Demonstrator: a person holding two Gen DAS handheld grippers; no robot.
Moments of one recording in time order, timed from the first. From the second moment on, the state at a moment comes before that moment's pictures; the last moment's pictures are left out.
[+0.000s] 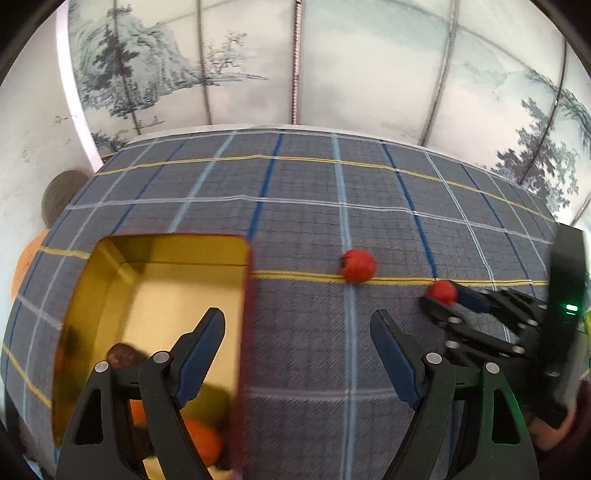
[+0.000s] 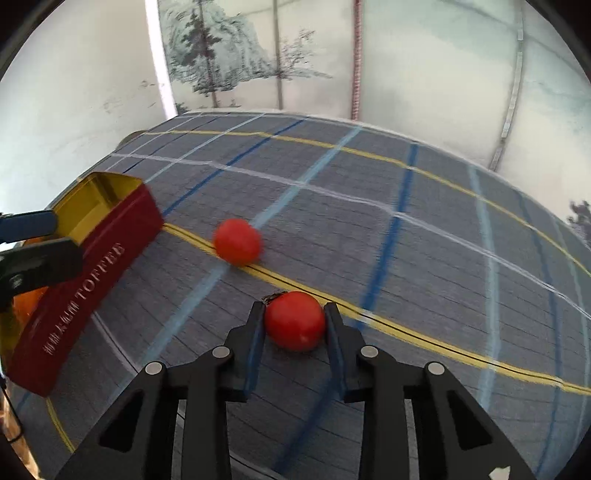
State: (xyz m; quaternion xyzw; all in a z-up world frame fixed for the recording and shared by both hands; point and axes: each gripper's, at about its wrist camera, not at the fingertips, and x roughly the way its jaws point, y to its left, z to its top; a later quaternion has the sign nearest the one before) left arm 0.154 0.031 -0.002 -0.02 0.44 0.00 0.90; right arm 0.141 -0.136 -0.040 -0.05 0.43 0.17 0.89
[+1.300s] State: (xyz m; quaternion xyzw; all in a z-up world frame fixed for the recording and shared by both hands) left arm 0.167 -0.011 -0.014 -0.01 0.47 -0.04 0.88; right arm 0.121 -0.218 -0.046 -0.02 0.45 0.07 0.89
